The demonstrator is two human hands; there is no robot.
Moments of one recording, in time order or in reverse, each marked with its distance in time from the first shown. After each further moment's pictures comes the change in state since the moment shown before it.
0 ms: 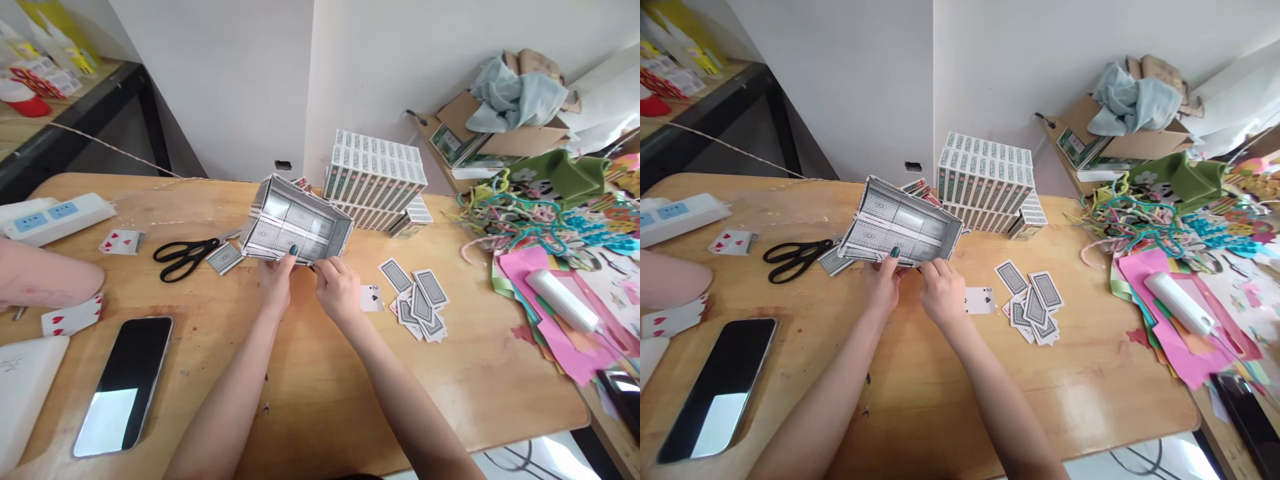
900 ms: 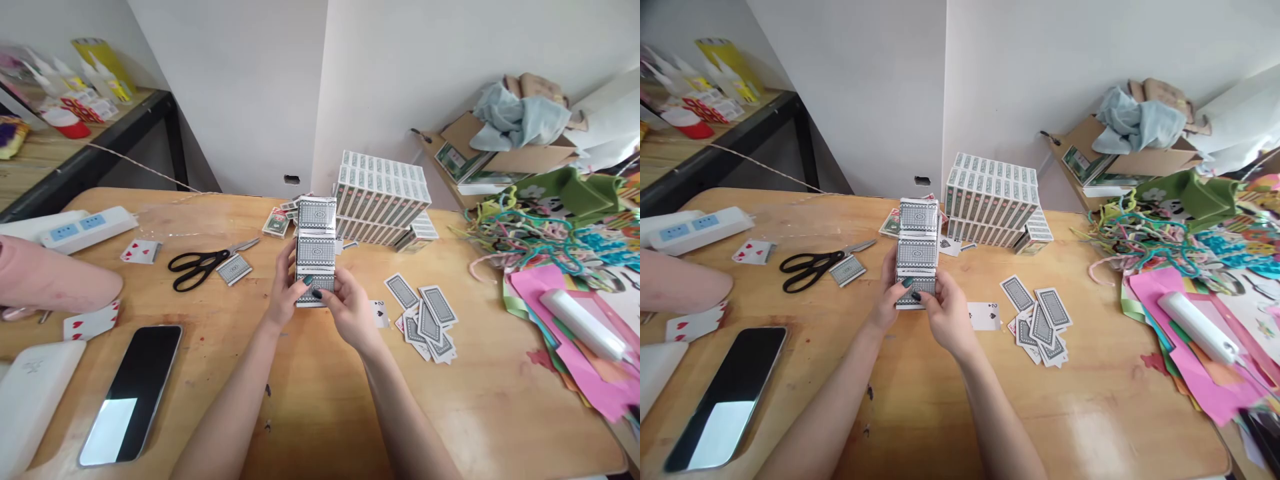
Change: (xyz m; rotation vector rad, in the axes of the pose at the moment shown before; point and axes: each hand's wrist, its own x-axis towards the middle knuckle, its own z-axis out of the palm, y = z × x) left_hand 0.001 0.008 -0.022 0.263 -0.490 0.119; right_hand 0.016 -0.024 -0.039 1.355 -0.303 0.593
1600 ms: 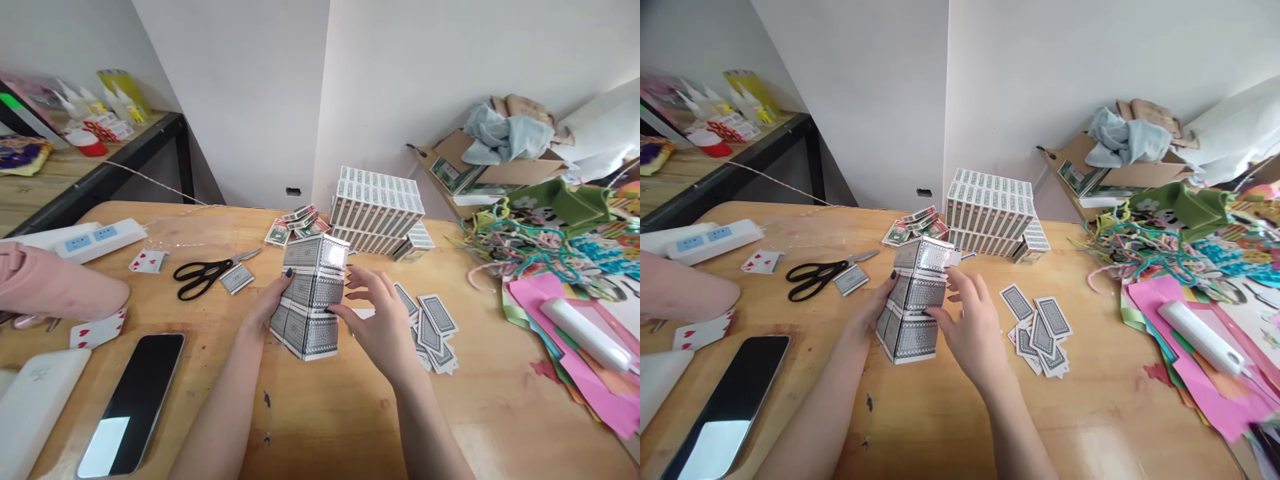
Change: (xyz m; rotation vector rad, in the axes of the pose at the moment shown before) left_hand 0.010 0.008 -0.026 -0.229 0.055 -0.660; right_hand -0.023 -0.041 -0.021 -0.930 0.200 -0.314
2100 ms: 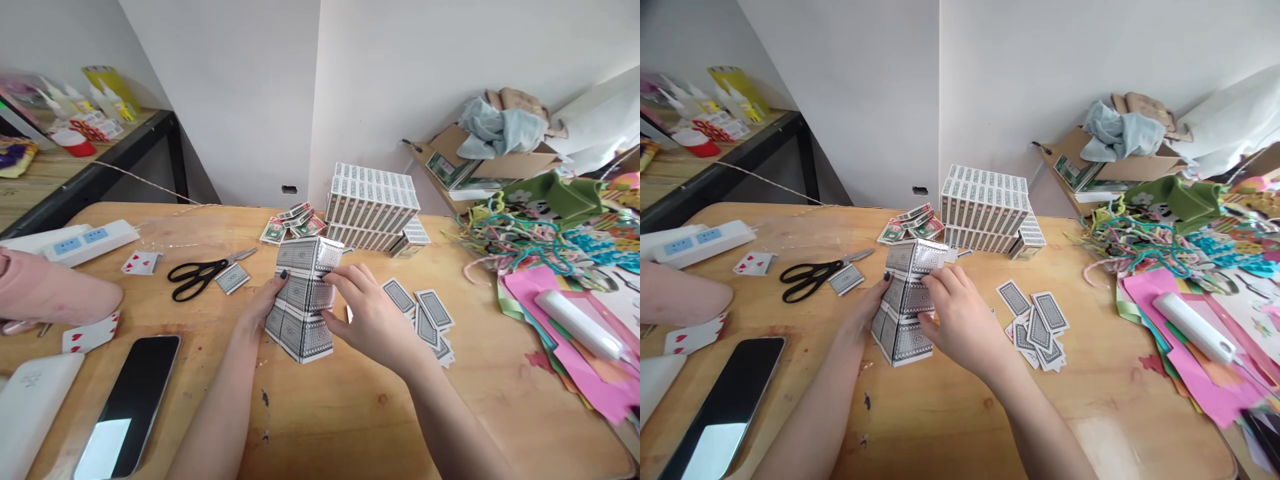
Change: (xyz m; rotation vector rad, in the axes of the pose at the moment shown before) left_hand 0.002 0.000 -0.008 0.029 0.024 -0.013; right_hand 0.018 -0.013 -0.013 -0.287 -0.282 -0.351
